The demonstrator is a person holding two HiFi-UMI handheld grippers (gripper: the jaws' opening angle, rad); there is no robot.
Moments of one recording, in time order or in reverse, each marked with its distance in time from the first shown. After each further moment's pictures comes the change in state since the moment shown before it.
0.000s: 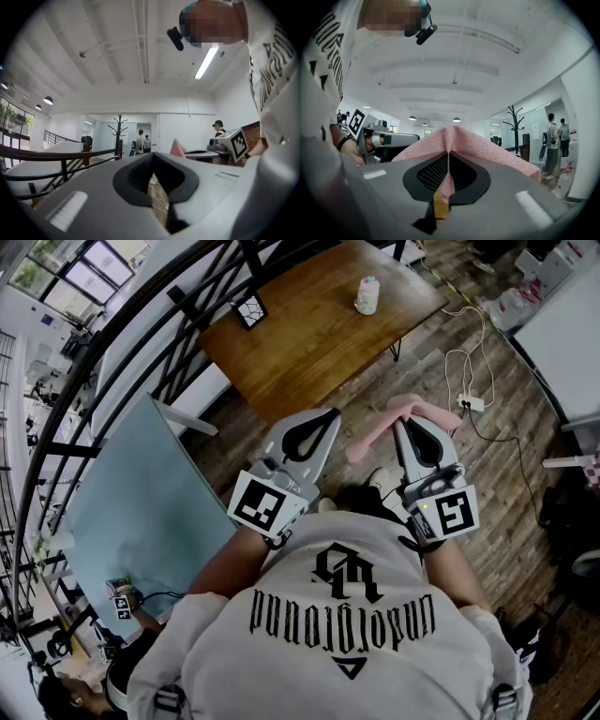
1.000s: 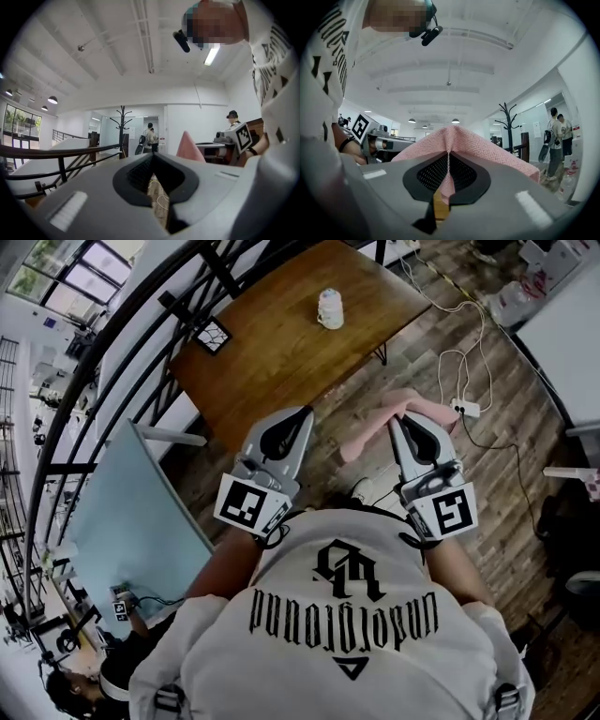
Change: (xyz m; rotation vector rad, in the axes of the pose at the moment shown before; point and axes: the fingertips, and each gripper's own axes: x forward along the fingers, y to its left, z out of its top) left arm 0.176 0.021 -0.026 0.073 0.039 0.100; right arm 0.013 -0.195 -0.014 0.023 -0.034 0.034
